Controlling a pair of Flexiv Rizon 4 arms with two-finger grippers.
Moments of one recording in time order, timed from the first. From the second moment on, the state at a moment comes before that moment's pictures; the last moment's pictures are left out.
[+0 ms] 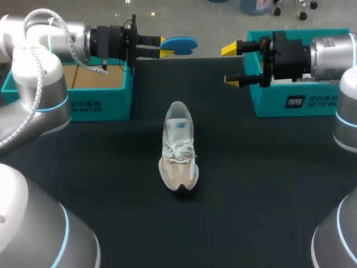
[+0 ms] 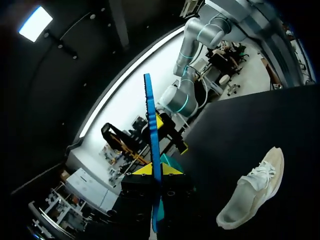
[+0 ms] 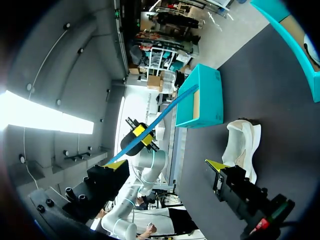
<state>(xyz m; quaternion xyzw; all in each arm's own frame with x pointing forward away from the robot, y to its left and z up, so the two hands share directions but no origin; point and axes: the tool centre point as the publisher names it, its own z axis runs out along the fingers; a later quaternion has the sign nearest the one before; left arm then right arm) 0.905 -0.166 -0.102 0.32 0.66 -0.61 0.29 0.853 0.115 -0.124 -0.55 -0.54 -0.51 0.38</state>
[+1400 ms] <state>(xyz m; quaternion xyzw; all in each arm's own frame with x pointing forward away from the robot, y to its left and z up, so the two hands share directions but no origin) 0.907 -0.198 -0.130 0.54 0.50 -0.46 0.50 0.868 0.140 -0.120 -0.55 -0.55 -0.49 0.40</state>
